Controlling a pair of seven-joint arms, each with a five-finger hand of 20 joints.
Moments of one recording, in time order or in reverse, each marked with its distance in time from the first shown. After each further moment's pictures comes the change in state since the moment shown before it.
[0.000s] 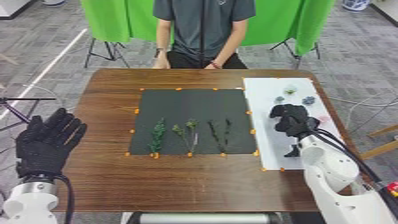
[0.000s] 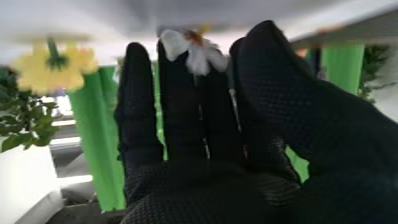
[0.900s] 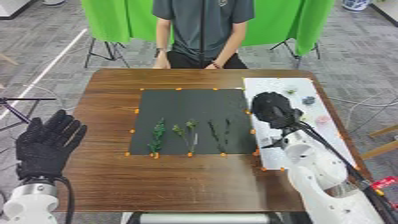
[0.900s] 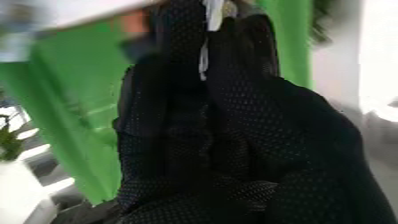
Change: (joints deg) left arm 0.8 -0.2 -0.1 -0.2 -1.2 0.2 0.4; right arm 0.8 -2.6 -5.8 -8.5 12.8 5.6 -2.2
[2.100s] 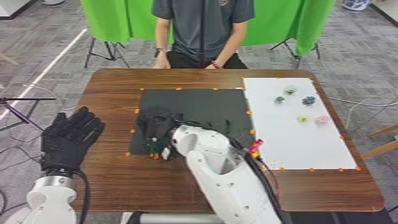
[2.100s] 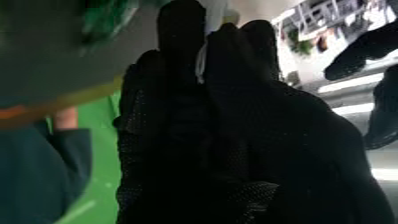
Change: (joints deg) left arm -6.2 3.0 7.7 2.0 3.2 1.7 -0.3; right arm 16.9 -28.8 -21.9 21.2 -14.7 -20.2 -6.7
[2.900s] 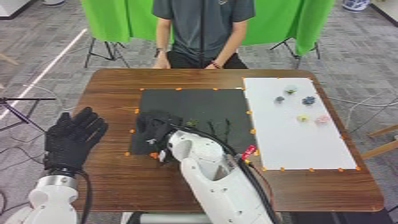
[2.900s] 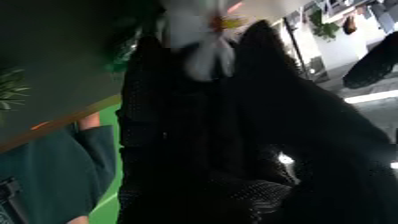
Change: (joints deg) left arm -0.4 0.0 0.3 0.1 0.2 -0.2 -1.2; right arm -1.0 -1.2 -1.5 2.4 -0.4 5.5 4.4
